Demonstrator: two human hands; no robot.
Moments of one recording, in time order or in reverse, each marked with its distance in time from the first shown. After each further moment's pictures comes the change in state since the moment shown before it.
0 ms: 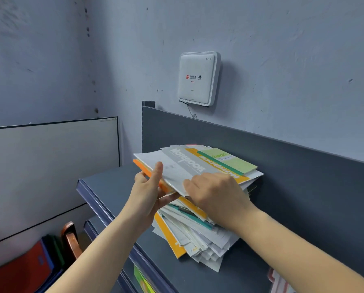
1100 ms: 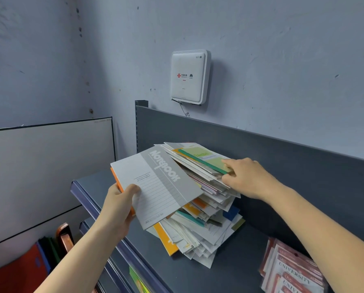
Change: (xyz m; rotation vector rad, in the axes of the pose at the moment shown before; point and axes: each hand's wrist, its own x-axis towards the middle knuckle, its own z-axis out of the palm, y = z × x) left_hand -0.005 -0.010 -0.028 0.186 0.205 -0.010; right_hand -0.037 0.087 0.007 0.451 -0.570 0.642
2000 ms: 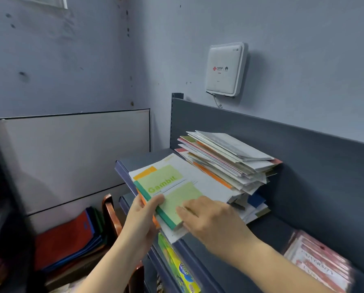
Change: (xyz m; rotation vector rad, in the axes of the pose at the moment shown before) left_hand -0.085 -0.047 -0.033 -0.242 0.014 -0.001; right_hand -0.102 -0.114 0.077 -0.080 0.369 -0.771
